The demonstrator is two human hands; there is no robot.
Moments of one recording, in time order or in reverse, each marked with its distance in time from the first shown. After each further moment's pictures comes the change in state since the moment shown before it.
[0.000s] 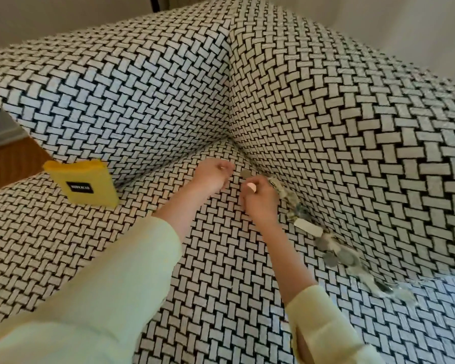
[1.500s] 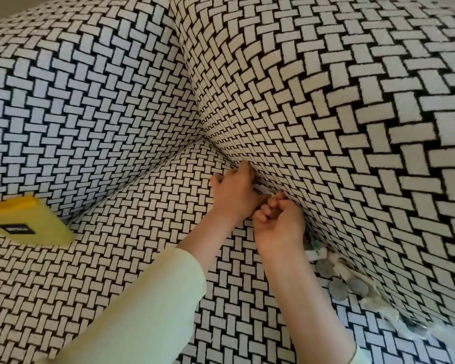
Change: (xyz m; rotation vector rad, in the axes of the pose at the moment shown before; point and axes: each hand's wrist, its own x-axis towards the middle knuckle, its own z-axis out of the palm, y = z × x) left_hand 0.041 0.005 0.097 0.622 0.038 0.309; right_hand 0.011 -0.006 -0.044 1.412 0.310 0.671
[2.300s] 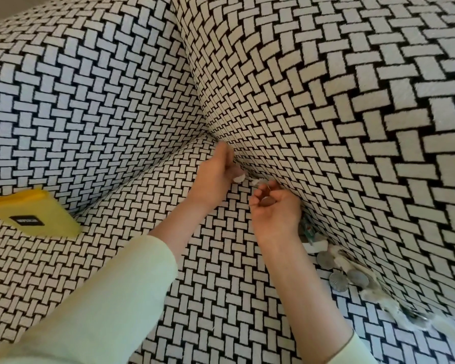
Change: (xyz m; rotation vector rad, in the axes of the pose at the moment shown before) left_hand 0.001 -0.033 -0.027 -0.411 0.072 0.101; right_hand 0.006 0.005 0.001 -0.027 -0.133 0.012
